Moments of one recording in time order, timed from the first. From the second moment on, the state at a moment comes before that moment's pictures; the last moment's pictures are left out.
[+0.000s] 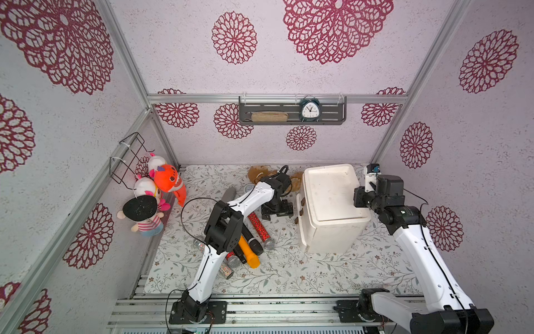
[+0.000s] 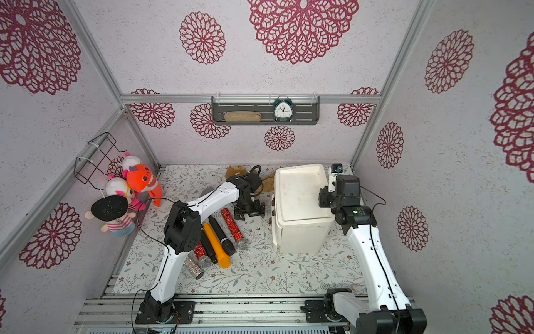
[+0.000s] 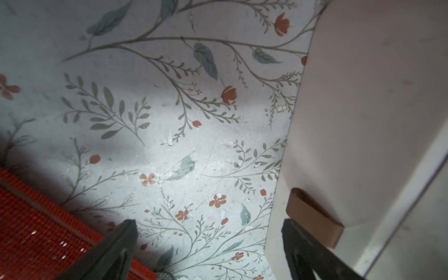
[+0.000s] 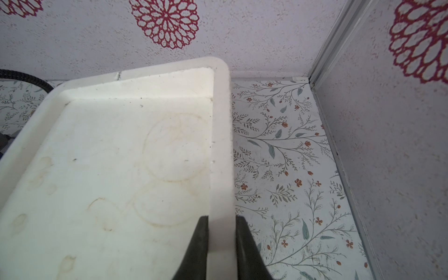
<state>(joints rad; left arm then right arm) -0.65 2.30 2.00 -1.11 0.17 -0.65 0.10 1.11 1.13 -0.60 0.03 0.05</state>
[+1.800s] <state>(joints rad) -0.10 1.43 1.25 -0.72 -0.23 -0.35 -0.20 1.20 0.56 -0.01 0.09 0.15</state>
